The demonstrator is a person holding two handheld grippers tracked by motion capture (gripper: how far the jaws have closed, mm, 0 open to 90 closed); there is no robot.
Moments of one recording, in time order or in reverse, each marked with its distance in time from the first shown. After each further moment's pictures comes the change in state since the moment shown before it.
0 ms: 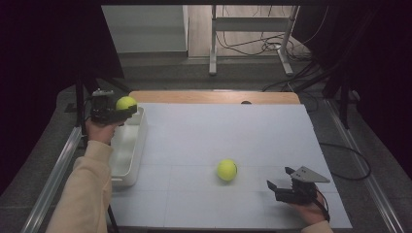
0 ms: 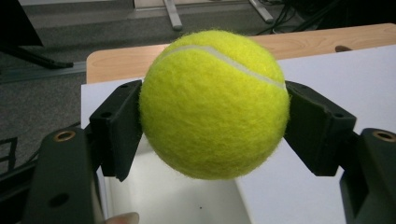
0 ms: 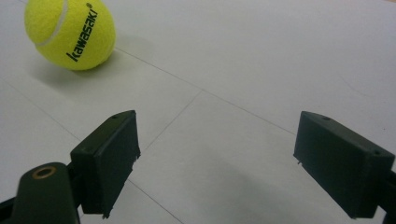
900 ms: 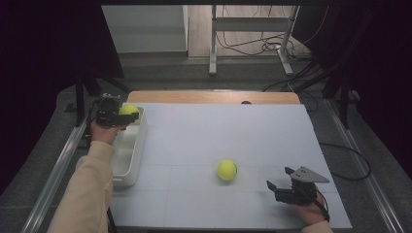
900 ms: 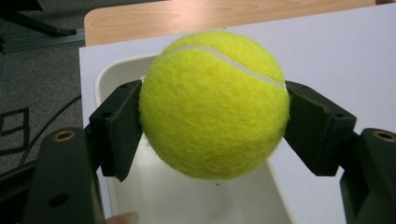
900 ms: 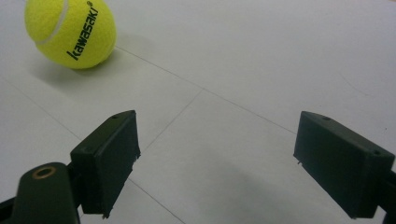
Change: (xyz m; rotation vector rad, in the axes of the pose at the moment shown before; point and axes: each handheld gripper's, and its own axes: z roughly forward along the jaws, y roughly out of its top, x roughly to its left) left arm 0.006 -0.008 0.026 0.146 0.040 0.027; right arm 0.001 0.000 0.000 0.003 0.003 -0.002
